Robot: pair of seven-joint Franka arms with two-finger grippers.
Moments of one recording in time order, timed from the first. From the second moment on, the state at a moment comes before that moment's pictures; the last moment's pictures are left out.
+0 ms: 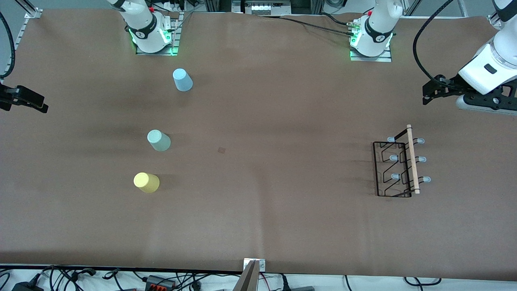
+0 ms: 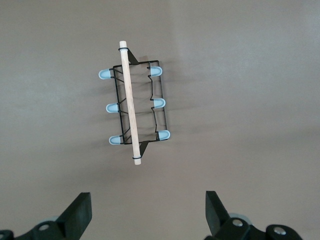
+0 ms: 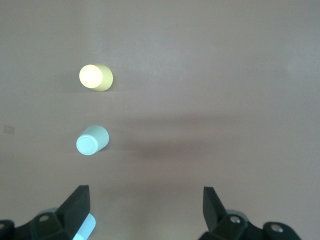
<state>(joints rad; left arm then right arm) -0.06 -0.05 -0.01 -1.72 0.02 1.66 0.07 -0.08 0.10 -0.01 -1.49 -0.04 1.57 -0.05</state>
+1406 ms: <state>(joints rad) -0.05 0.11 0.00 -1.73 0.02 1.59 0.07 -0.07 0.04 0.02 -1.79 -0.03 1.71 -0.06</state>
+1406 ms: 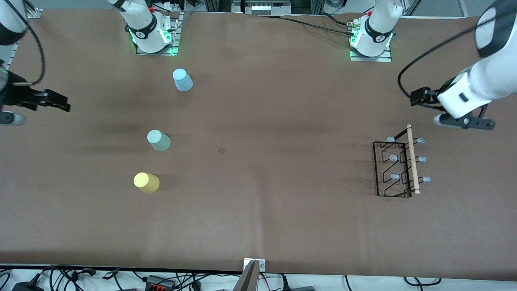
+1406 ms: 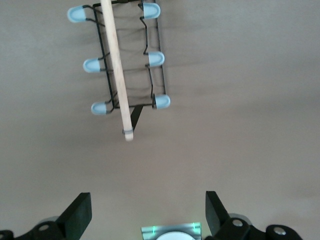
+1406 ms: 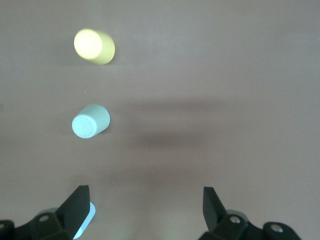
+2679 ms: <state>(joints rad) 0.01 0.35 0.01 -1.87 0.11 2.16 0.07 0.08 0.26 0.07 -2.27 0.00 2.58 0.15</state>
